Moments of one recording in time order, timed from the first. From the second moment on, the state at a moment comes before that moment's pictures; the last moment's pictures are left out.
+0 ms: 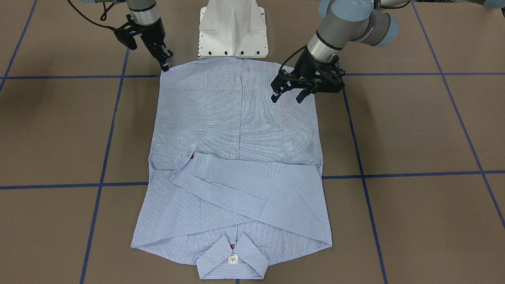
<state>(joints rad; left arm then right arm) -0.50 -1.85 -1.95 -2.07 -1.83 -1.60 0.08 -1.55 2.18 -1.36 1.43 2.33</state>
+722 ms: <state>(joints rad) -0.29 -1.63 -2.03 -2.07 -1.74 -1.81 0.08 -1.55 2.19 -1.36 1.43 2.33</state>
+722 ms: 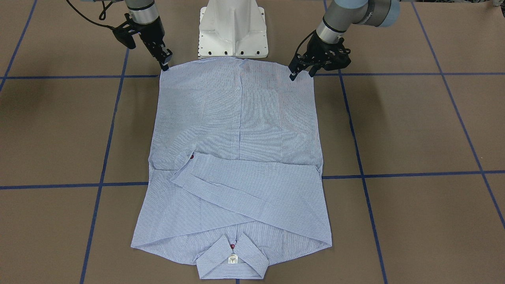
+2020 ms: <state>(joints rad) -0.23 -1.57 -2.02 -2.07 -1.71 -1.84 0.08 -1.55 2.18 -1.36 1.43 2.33</state>
